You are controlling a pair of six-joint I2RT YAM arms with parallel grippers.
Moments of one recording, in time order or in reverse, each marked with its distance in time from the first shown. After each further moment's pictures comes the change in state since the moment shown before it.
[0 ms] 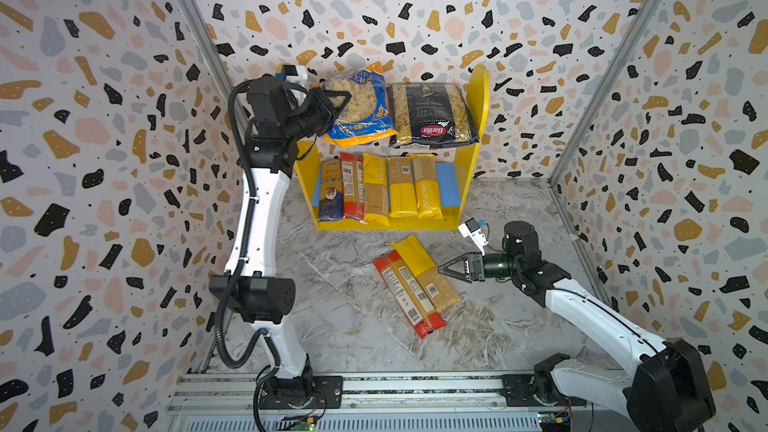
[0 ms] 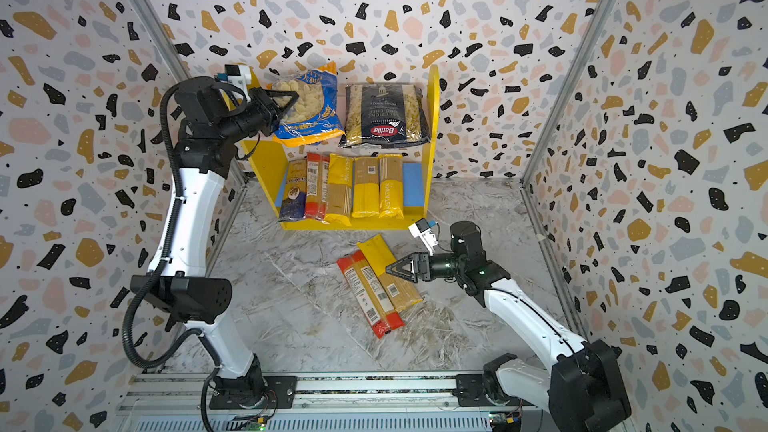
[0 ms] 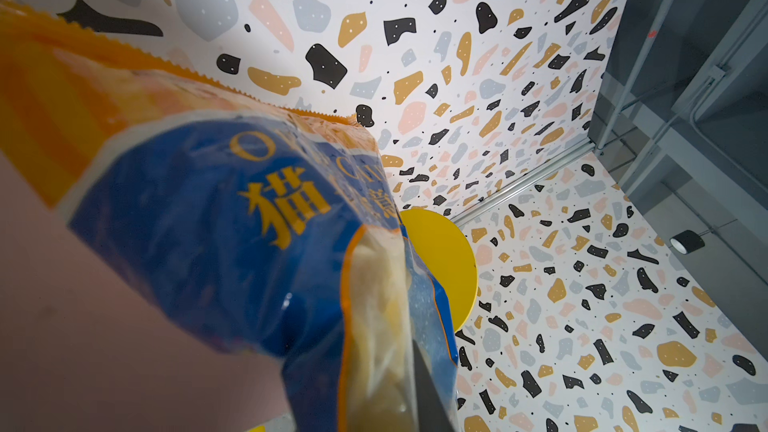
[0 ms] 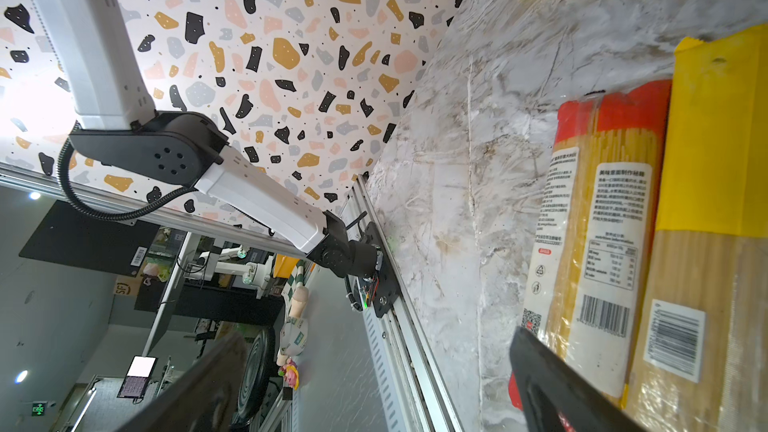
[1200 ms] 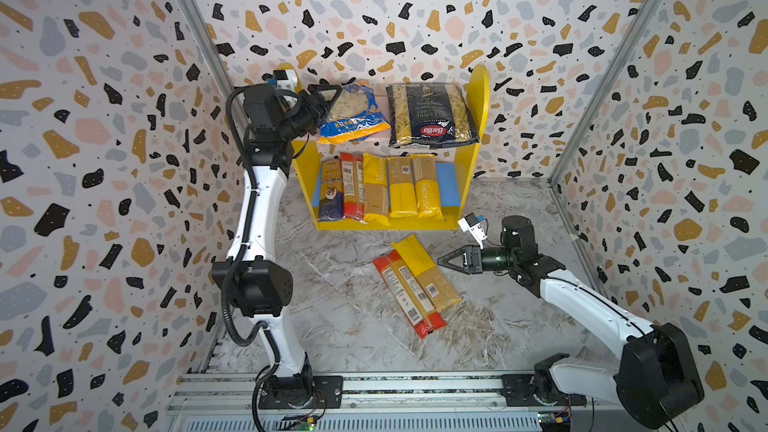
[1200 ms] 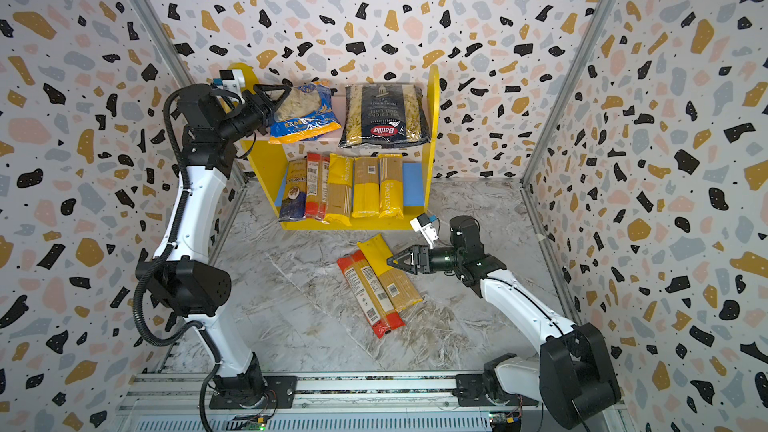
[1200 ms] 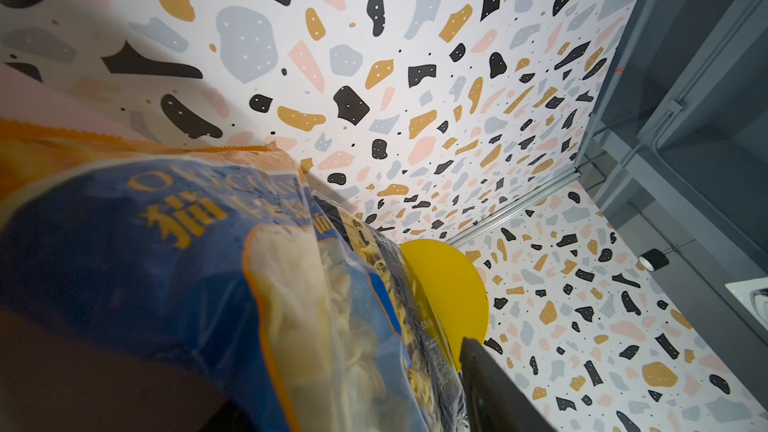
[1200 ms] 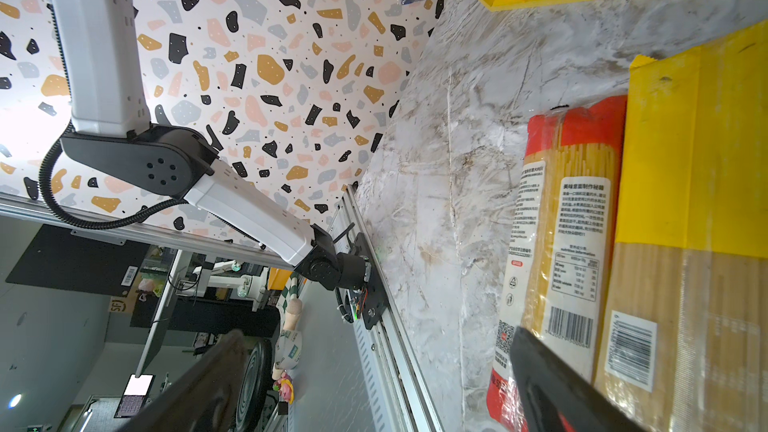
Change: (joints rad) left arm 0.082 -0.001 -0.154 0.248 0.069 -0.074; right arm -0.042 0.086 0.028 0.014 -0.003 -0.012
